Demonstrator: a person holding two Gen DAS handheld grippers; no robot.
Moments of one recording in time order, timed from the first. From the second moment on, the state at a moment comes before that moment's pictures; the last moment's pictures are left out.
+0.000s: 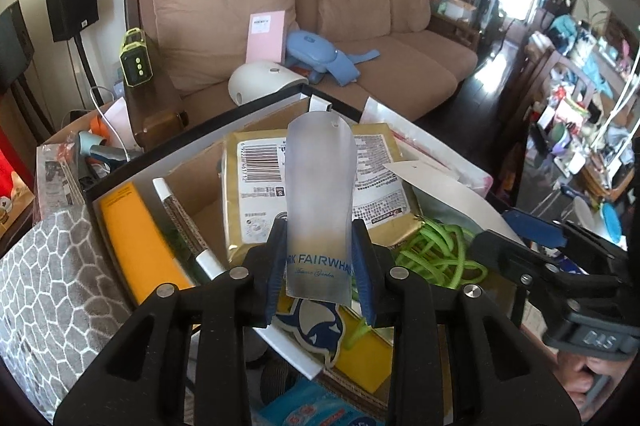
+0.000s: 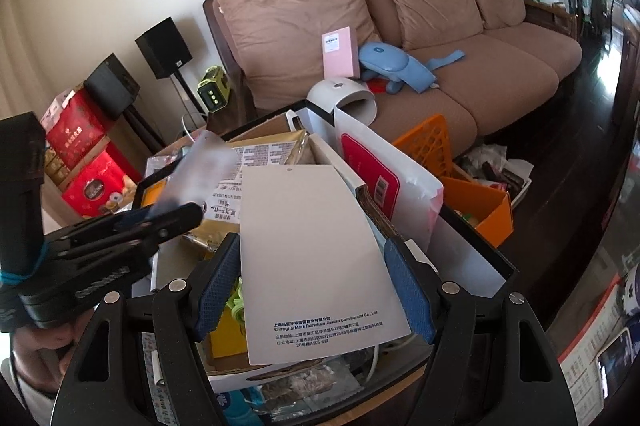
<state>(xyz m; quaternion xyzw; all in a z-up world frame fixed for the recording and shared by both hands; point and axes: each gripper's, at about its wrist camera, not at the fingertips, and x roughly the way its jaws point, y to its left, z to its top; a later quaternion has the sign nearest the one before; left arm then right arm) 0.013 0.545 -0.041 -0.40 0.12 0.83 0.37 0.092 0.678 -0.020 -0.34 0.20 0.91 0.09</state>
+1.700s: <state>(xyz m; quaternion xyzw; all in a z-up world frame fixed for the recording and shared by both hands) 0.048 0.425 0.017 -0.38 0.06 0.86 0.34 0.073 0.623 -0.023 -0.35 0.14 0.93 0.01</state>
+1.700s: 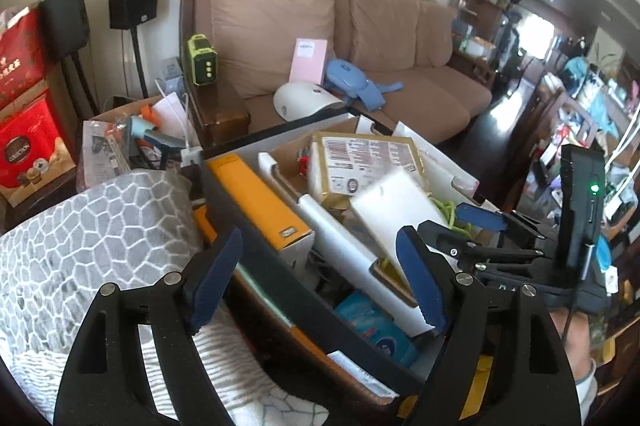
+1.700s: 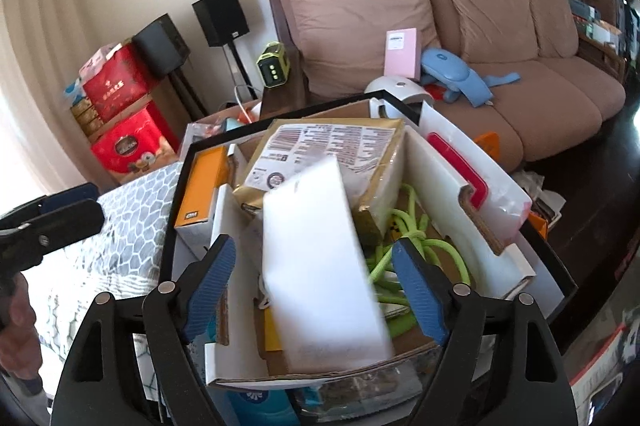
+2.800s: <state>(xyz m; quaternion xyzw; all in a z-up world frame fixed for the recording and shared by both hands) 0.020 0.098 -0.035 -0.43 -0.09 0.90 0.04 0.094 0.601 0.026 -0.24 0.19 0.95 -0.07</state>
